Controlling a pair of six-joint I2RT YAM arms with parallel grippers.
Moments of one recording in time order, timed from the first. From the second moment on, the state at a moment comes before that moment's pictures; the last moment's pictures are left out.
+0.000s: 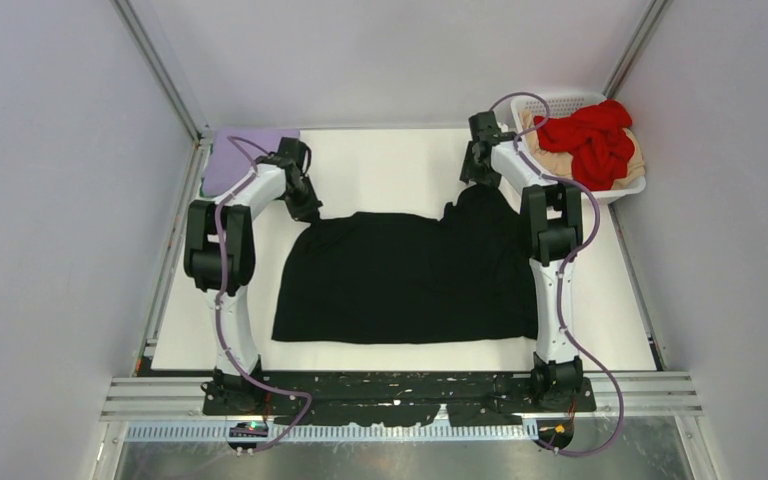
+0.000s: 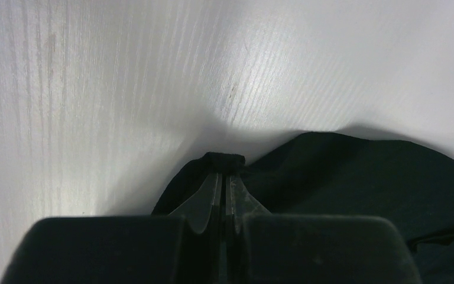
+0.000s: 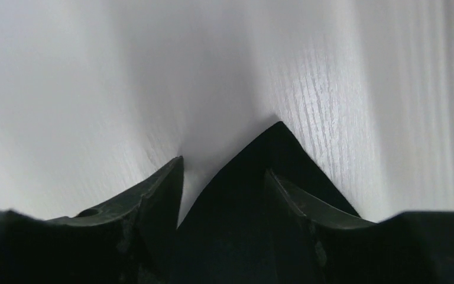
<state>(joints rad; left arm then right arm) -0.18 2.06 1.57 -0.71 0.08 -0.55 0.18 2.38 2.02 -0.67 0.22 0.39</state>
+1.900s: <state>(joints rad) -0.26 1.51 1.17 -0.61 -0.09 -0.42 0.34 1.20 0.95 -0.71 0.37 0.44</state>
